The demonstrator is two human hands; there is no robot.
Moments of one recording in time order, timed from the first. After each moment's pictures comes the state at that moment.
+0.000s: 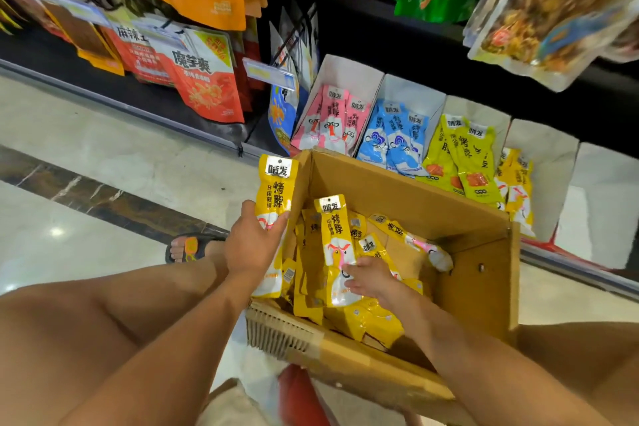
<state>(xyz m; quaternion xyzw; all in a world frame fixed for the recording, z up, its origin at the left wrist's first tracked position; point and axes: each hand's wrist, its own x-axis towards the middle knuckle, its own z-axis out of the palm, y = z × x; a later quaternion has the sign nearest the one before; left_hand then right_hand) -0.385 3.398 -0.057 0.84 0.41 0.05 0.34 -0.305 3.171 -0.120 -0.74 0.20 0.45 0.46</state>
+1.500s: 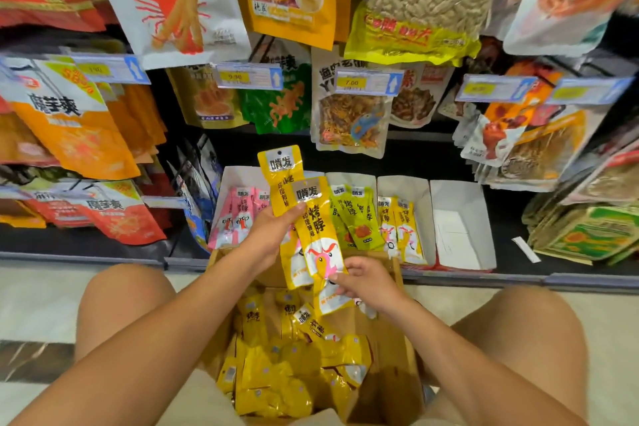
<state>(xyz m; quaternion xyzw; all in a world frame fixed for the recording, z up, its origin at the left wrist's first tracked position) -0.198 3.250 0.107 0.62 0.20 -0.03 0.76 -0.239 3.030 0.098 -0.75 0.00 0.28 0.60</state>
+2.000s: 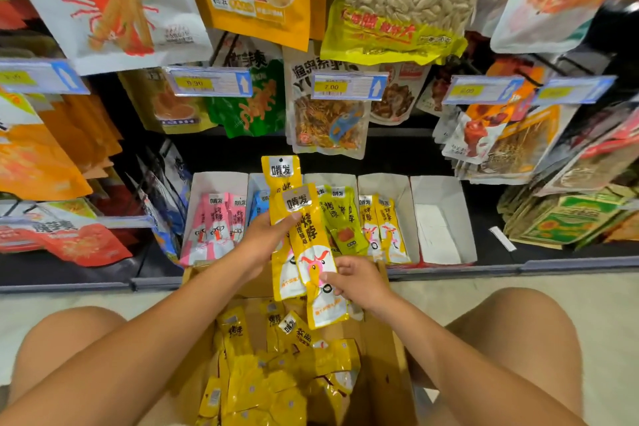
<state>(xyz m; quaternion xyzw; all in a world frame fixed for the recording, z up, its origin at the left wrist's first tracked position) -0.166 3.242 0.099 0.68 0.15 -0.11 0.71 -0.205 3.025 0.078 -0.79 0.02 0.24 0.56</state>
